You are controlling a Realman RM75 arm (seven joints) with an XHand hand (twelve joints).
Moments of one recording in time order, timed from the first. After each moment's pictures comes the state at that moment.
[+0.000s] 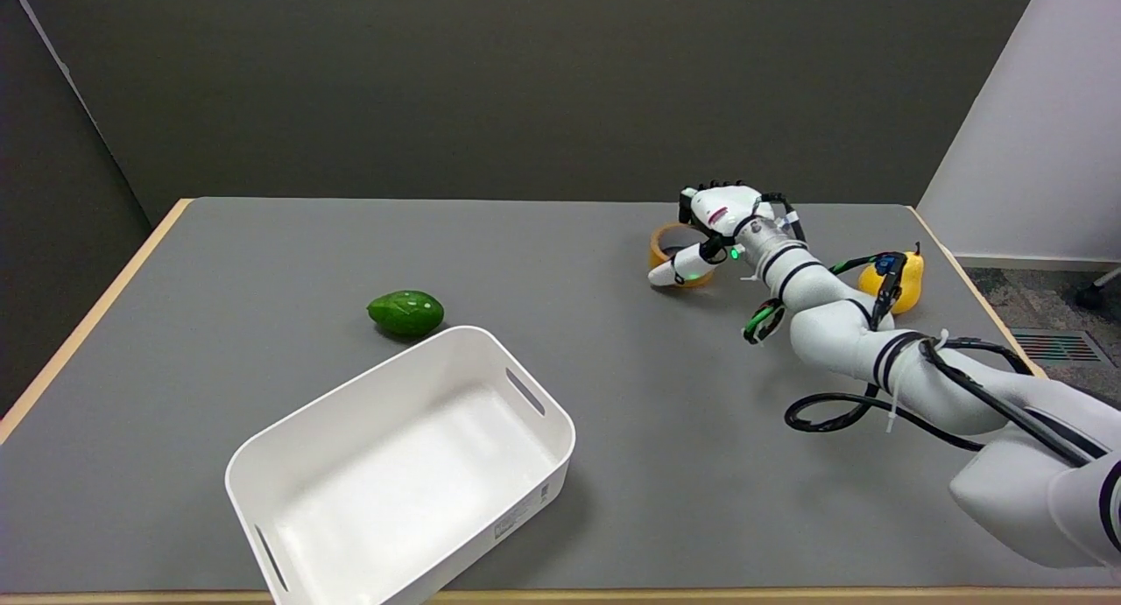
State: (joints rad) arm 0.66 -1.06 -2.16 0.60 0.70 0.30 0.08
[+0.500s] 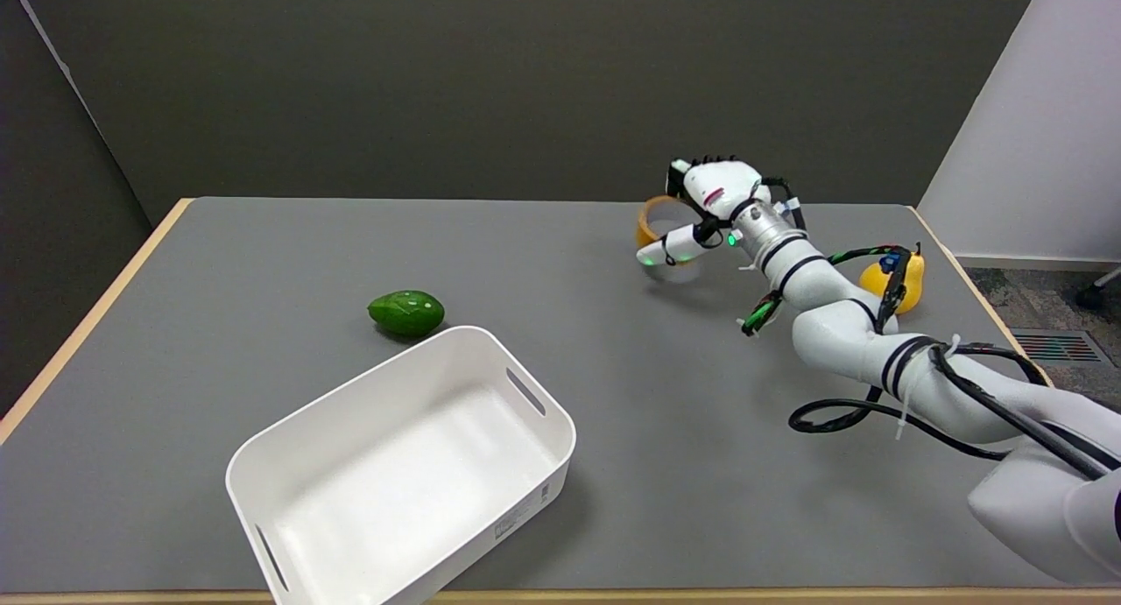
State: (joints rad) arm 0.61 -1.03 -2.13 0.73 0.70 0.38 0.08
